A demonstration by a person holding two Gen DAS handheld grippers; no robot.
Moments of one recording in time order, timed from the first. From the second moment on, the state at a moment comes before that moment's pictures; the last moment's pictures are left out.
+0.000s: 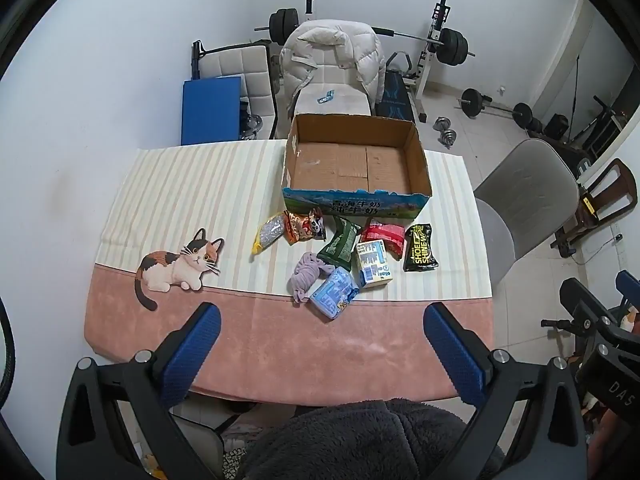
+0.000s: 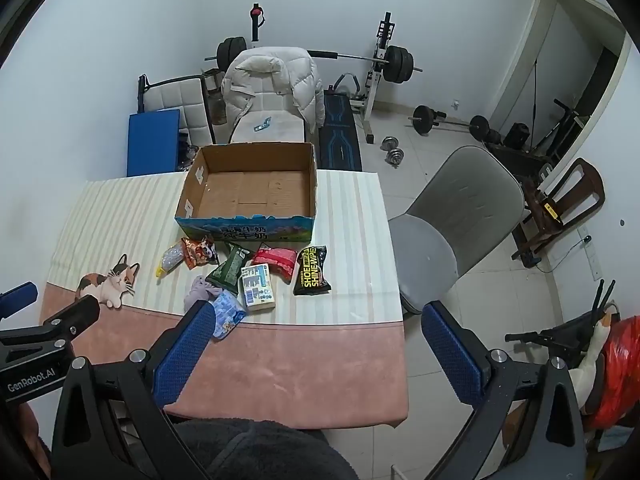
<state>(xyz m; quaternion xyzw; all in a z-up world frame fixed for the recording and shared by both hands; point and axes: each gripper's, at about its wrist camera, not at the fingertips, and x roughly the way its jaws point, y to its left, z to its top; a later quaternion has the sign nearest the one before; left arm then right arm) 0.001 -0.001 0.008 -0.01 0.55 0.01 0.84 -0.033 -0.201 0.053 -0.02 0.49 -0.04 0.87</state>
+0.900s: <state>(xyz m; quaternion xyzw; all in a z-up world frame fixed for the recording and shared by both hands) -0.005 0.004 0.016 -0.02 0.53 0.01 0.85 -0.040 -0.195 0.064 -0.03 0.48 -0.04 0.87</state>
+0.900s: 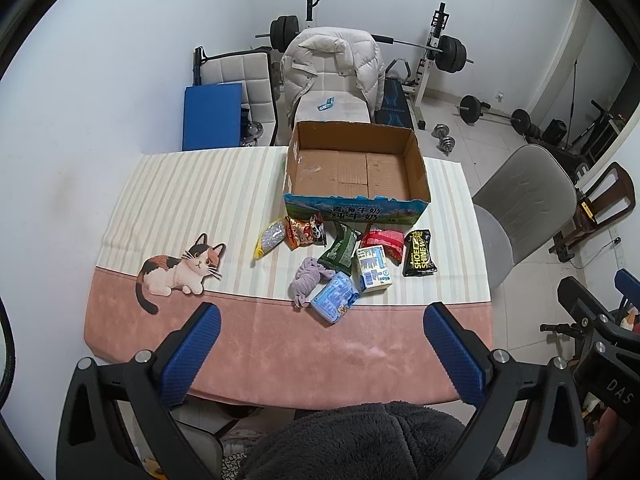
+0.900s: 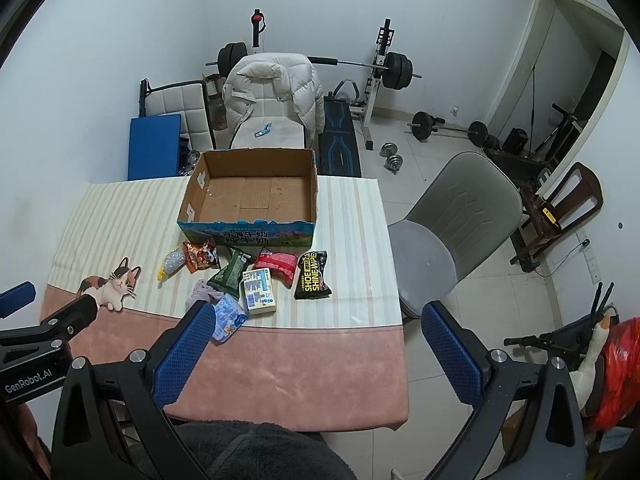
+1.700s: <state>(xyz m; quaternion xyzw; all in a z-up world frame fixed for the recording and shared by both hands) -0.005 0.006 0.017 -0.02 0.53 0.01 0.85 -0.039 -0.194 0.076 -0.03 0.48 -0.04 0.88</state>
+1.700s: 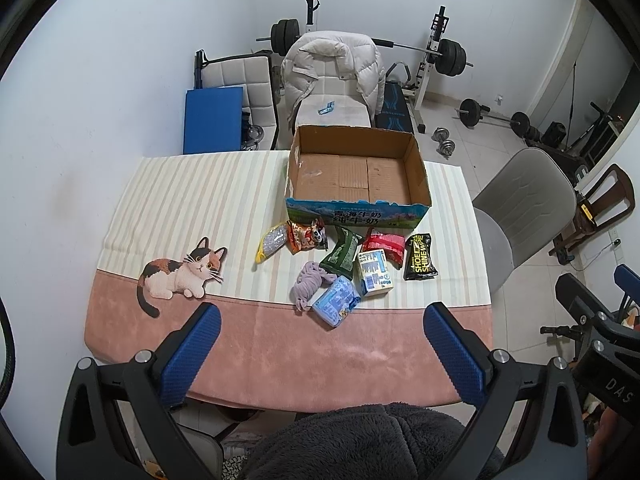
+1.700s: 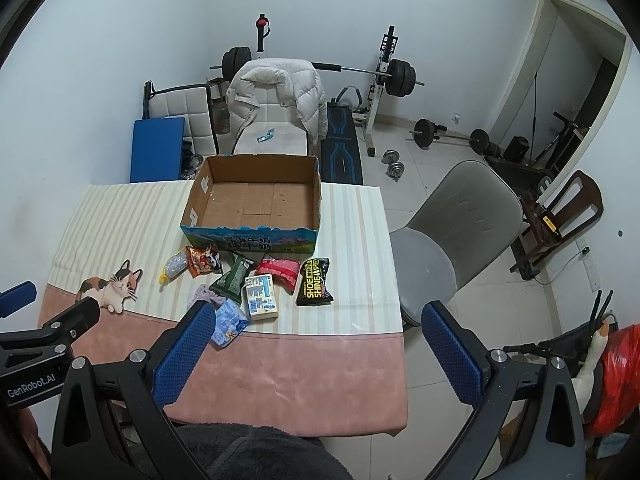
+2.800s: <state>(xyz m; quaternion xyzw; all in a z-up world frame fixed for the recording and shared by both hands) 0.059 0.037 -0.043 -0.01 0.54 0.04 0.84 0.014 -0.190 0.012 -0.01 0.51 -0.03 0.86</state>
